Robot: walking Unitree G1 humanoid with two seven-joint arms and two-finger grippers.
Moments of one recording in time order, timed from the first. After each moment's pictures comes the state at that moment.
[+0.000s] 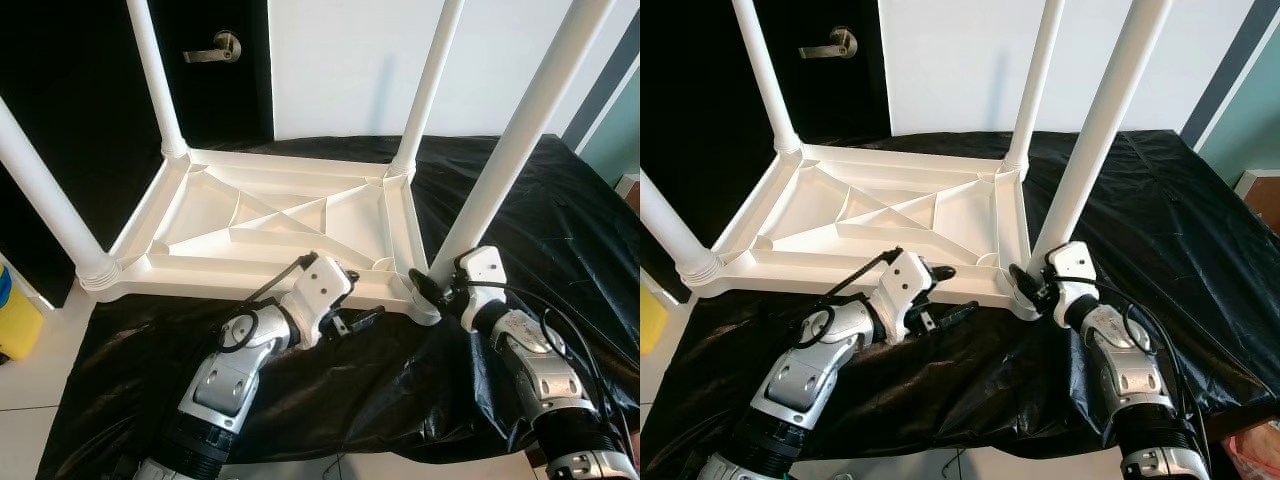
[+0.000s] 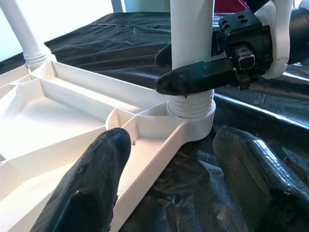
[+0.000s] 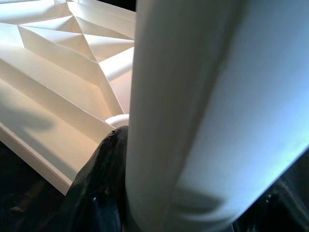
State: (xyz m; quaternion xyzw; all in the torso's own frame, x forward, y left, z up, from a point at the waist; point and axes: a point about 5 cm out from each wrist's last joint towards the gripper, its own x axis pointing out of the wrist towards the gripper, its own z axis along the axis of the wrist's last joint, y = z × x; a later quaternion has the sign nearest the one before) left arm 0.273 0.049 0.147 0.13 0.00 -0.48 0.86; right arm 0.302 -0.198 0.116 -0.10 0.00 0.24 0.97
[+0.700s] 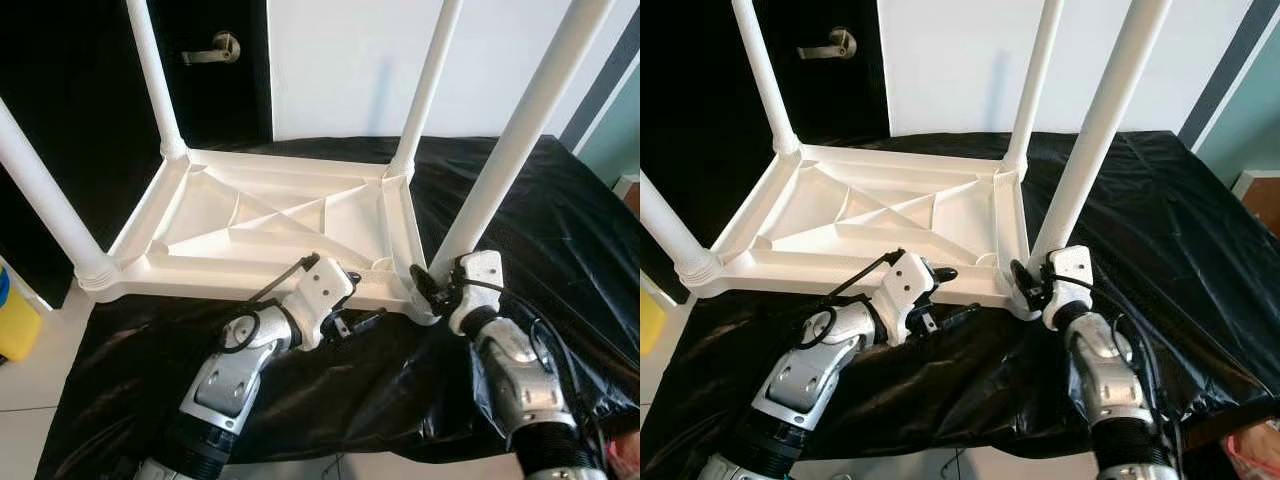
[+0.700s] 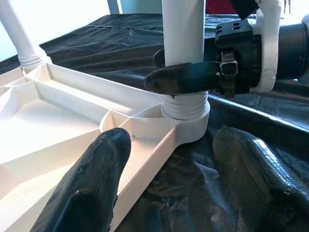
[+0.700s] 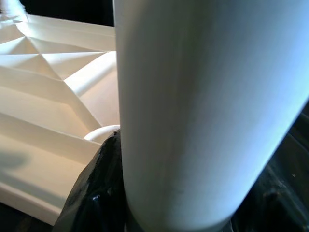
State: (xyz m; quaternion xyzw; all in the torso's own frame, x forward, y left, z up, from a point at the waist) left arm 0.271 0.047 0.146 0.13 0.00 -0.49 0.86; right arm 0.296 -0.182 0.111 -0.03 0.00 0.11 0.99
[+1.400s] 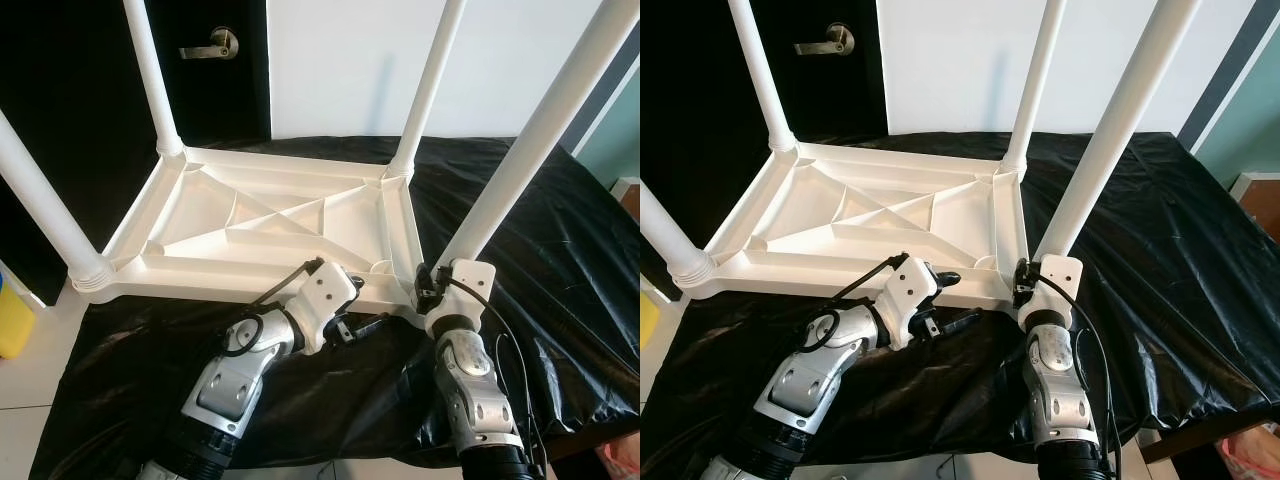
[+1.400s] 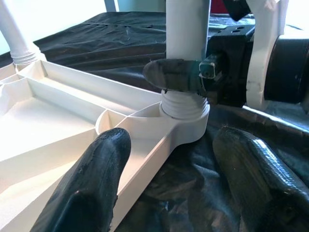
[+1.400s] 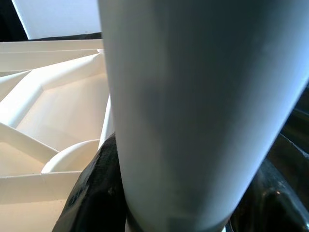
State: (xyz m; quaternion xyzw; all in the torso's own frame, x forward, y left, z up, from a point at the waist) left arm 0.269 0.046 0.143 0.14 0.01 -0.49 0.86; right arm 0.283 -0.149 0.109 0.05 0.01 -0.08 1.00
